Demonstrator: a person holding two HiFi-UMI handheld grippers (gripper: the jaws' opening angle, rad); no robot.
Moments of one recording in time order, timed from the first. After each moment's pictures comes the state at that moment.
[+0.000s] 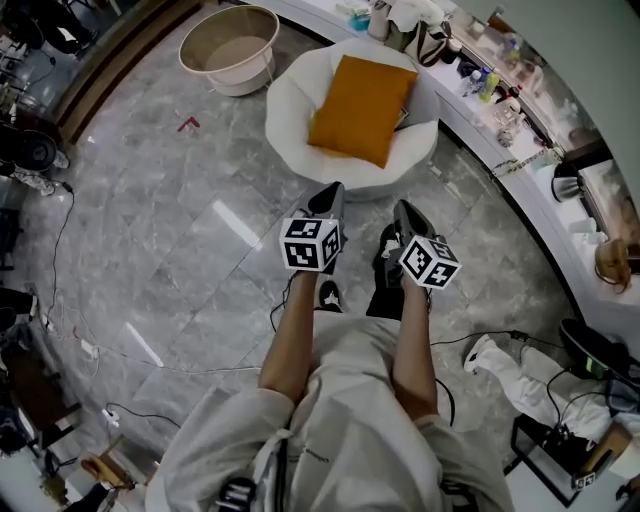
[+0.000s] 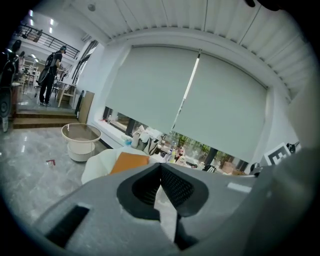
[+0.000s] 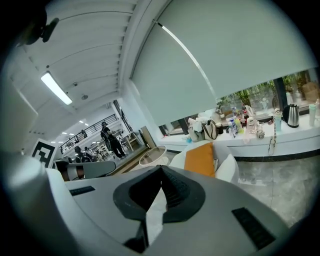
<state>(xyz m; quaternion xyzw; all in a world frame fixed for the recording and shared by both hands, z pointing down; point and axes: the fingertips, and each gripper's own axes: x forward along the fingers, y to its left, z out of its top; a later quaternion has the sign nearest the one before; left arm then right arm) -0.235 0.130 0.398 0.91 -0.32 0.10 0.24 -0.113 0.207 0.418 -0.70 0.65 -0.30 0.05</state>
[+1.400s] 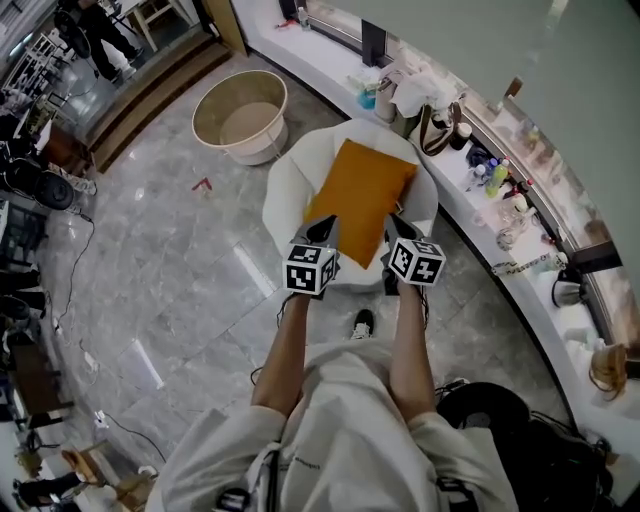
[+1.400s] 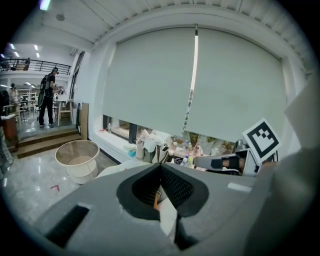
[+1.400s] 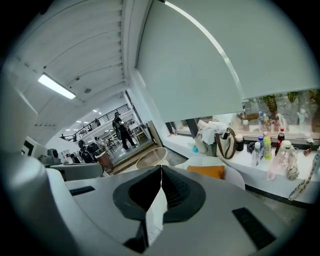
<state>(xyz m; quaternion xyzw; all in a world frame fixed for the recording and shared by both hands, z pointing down) -0.005 -0.086 0.378 0.90 -0.37 0.17 0.17 0.125 -0.073 0.407 -0.63 0.72 -0.30 -0.02</state>
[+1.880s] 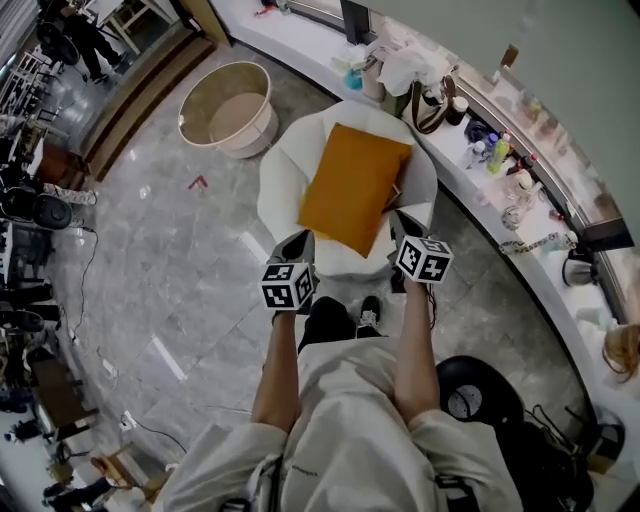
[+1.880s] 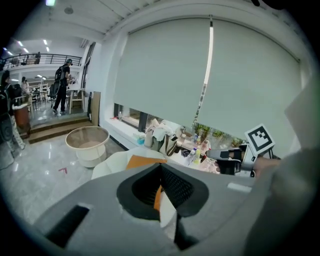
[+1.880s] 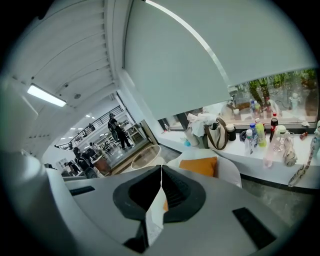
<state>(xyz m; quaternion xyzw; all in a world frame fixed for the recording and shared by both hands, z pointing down) -0.032 -0.087 0.424 0.86 -0.42 0.20 0.23 0.177 -0.075 0.454 -0.64 0.69 -0.34 0.00</state>
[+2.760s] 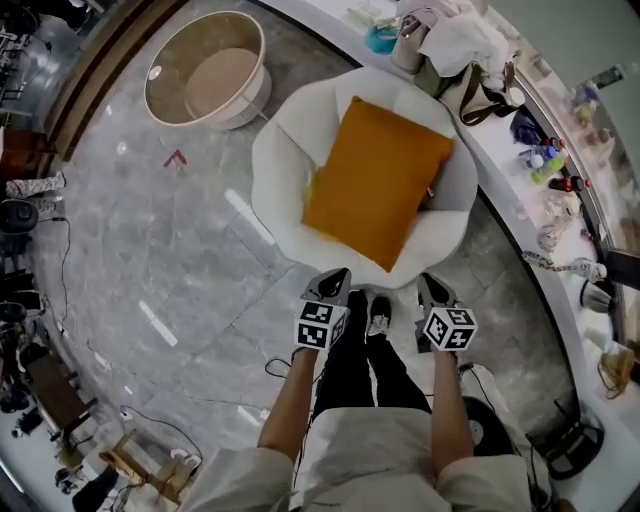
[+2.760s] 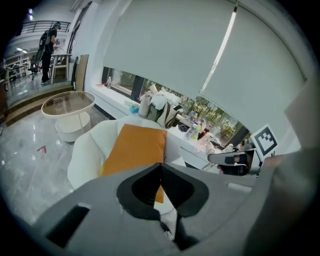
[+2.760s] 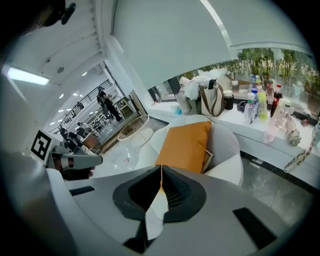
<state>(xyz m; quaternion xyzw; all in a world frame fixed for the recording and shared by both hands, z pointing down) -0.027 -0.151 0.639 0.85 -0.31 0.29 0.32 0.147 -0.086 0.657 -0.61 0.65 -0.43 -0.12</state>
